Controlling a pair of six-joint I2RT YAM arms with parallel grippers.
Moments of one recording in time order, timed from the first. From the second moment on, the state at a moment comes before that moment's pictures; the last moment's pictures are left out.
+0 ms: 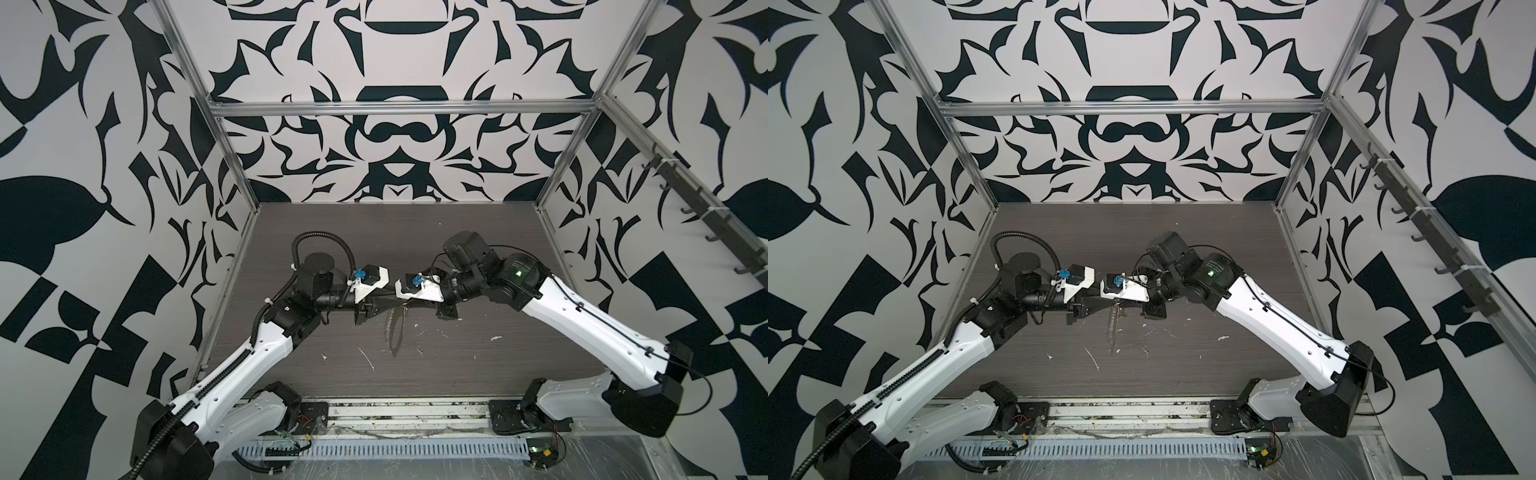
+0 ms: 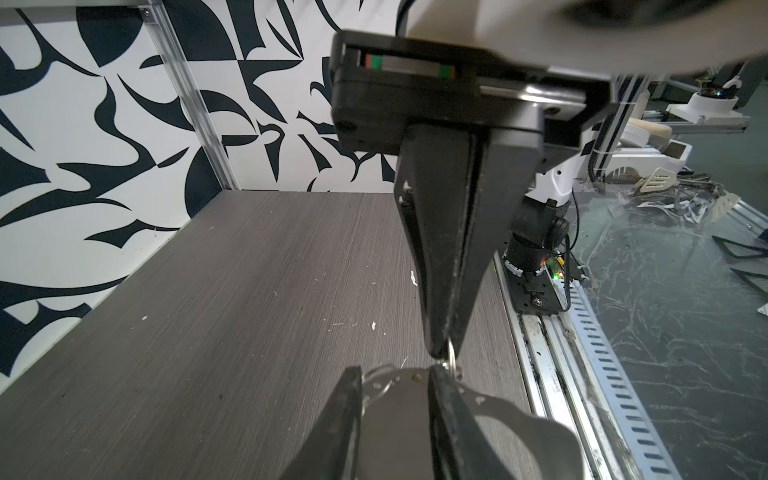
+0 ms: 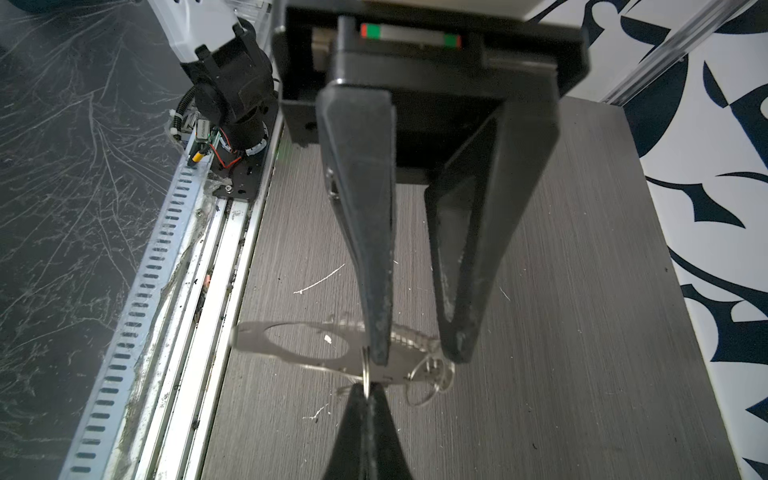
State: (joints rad) left arm -0.59 0.99 0.77 -0.07 0.90 0.32; right arm 0.82 1.32 1.40 -0.90 -0.51 -0.70
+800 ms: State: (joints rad) left arm -0.59 0.99 0.87 -0.28 0.92 0.34; right arm 0.82 1.32 1.40 -0.85 -0.50 -0.70
